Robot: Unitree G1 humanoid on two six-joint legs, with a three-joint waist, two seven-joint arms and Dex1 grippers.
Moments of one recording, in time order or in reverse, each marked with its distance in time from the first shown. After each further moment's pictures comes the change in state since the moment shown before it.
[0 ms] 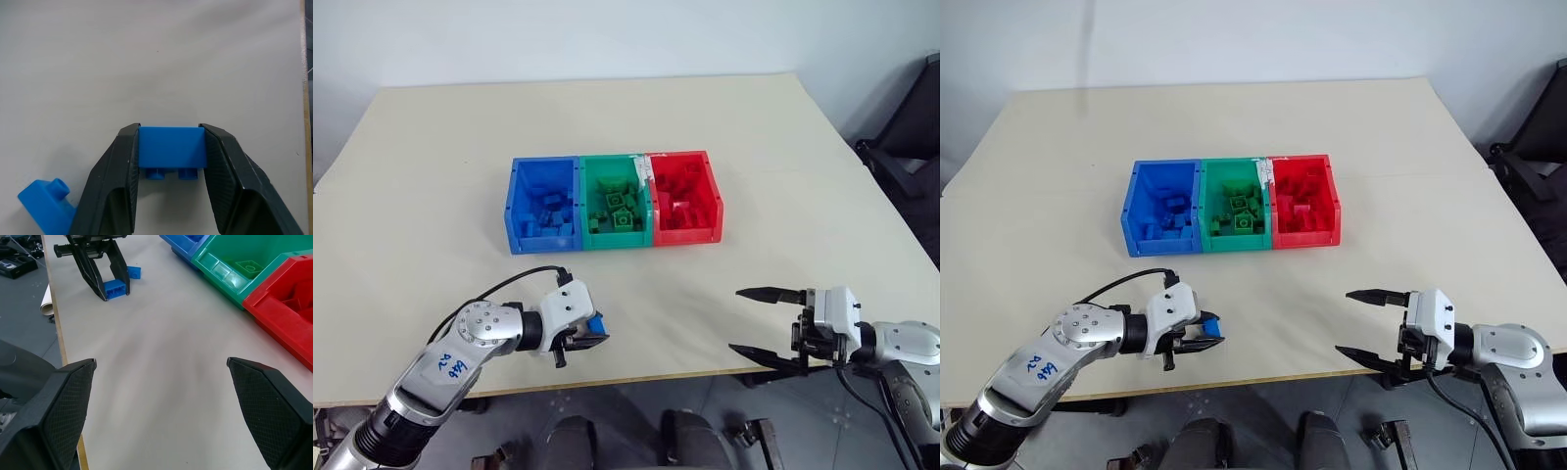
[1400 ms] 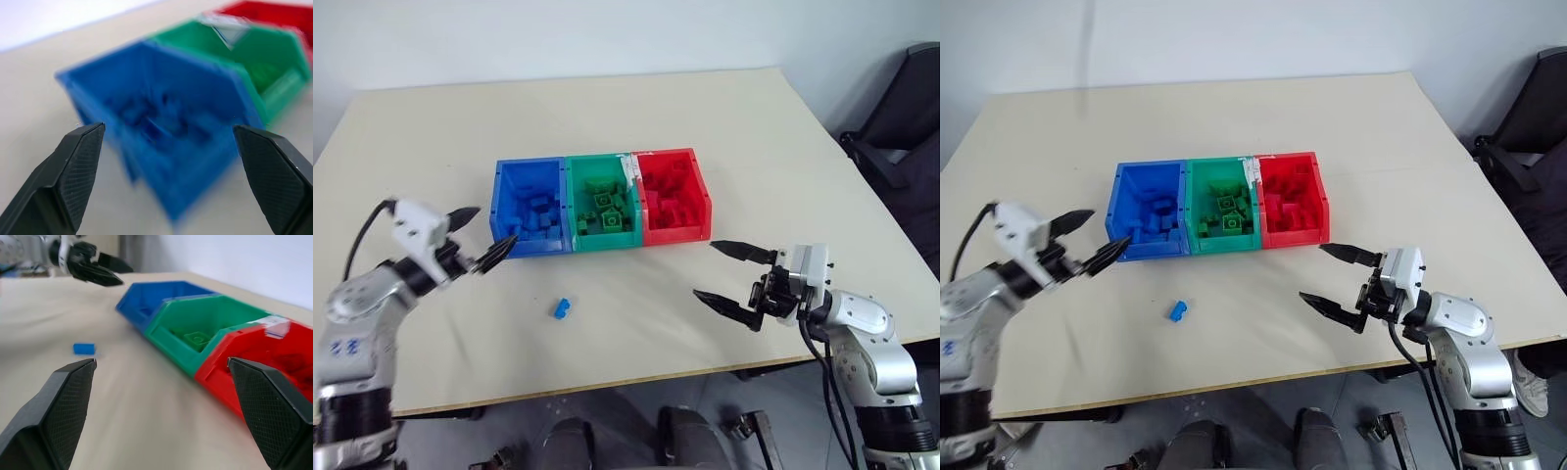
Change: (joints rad) left arm 0.120 -0.036 0.702 0.404 -0.163 -0.457 -0.074; right arm -0.254 0.178 0.097 0.080 0.014 0.029 -0.080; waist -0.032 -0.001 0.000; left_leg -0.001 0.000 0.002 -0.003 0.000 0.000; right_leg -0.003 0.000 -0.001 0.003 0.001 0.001
